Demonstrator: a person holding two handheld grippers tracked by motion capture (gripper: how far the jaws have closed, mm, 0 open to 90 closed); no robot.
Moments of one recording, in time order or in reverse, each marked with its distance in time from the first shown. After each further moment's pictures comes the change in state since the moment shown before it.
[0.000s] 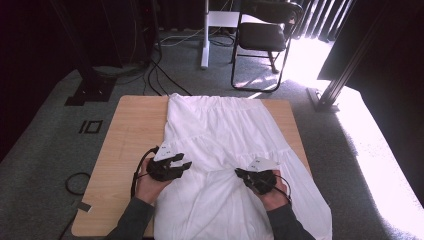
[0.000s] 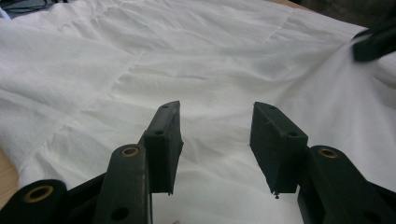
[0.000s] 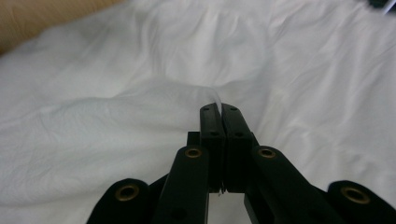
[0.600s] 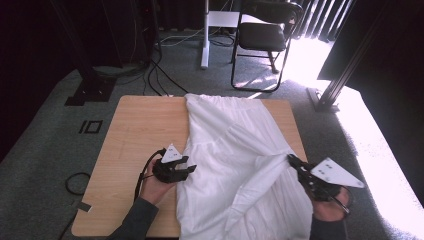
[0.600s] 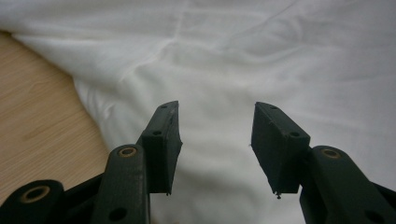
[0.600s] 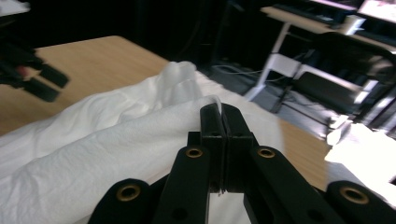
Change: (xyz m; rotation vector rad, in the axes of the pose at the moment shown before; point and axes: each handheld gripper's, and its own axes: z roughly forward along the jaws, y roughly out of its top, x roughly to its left) left arm -0.009 -0.002 0.016 0.041 -0.017 0.030; right arm -0.025 0.003 -0.155 -0.281 -0.335 -0.011
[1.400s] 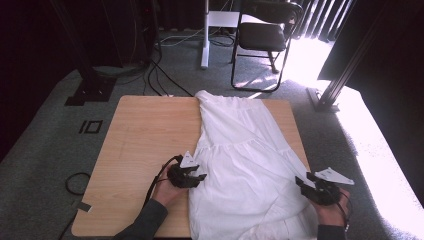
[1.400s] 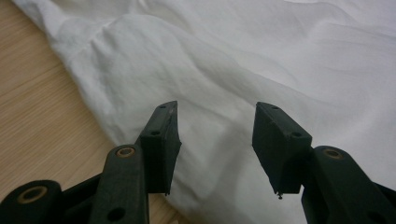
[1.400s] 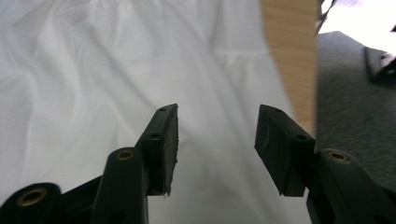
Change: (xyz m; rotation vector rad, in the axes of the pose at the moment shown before) left arm -0.019 -0.012 0.049 0.120 -0.047 0.048; right arm -0.043 -0.124 0.040 0.368 -0.088 0.281
